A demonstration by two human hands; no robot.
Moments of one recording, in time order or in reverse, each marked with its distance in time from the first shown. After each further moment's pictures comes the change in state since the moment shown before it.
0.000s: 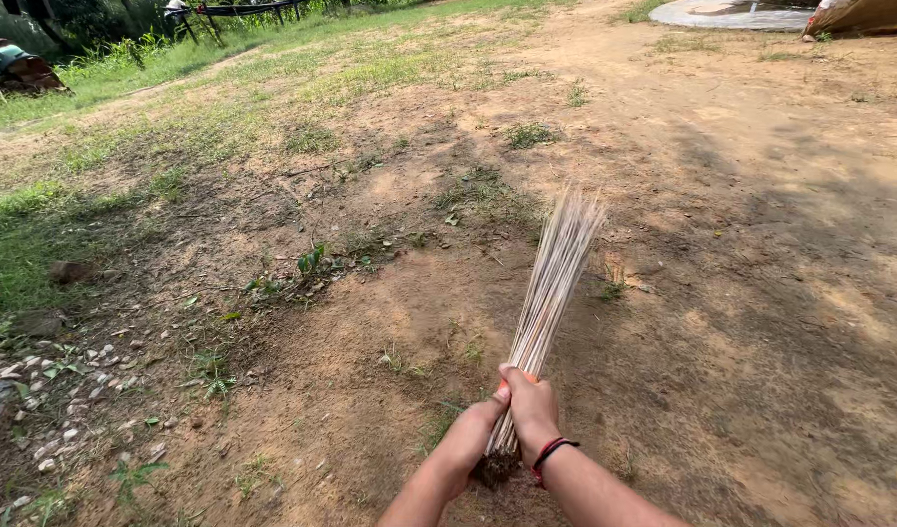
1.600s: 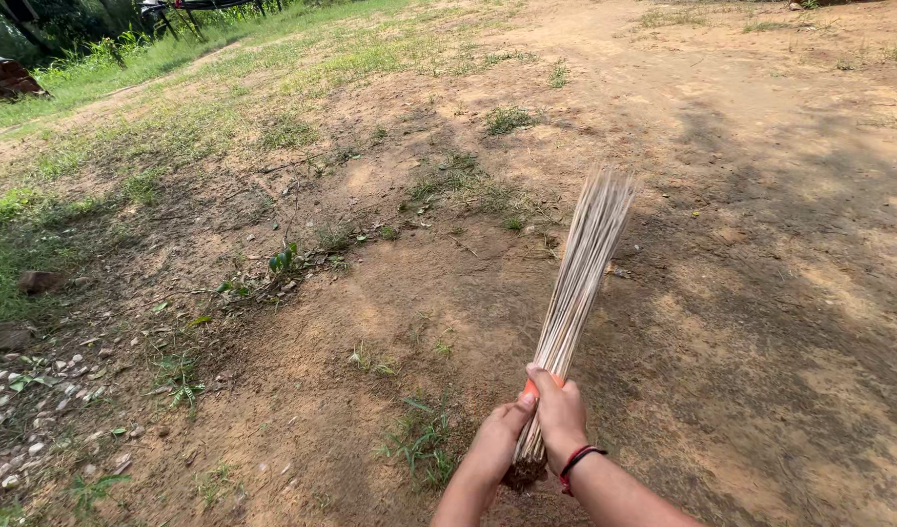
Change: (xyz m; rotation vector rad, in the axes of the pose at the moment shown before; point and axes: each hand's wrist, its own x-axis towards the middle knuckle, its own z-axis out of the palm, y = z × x) left_hand 0.043 -0.041 0.078 -0.089 -0.031 0.035; right_hand 0.035 0.014 -0.085 0.155 0.037 -0.017
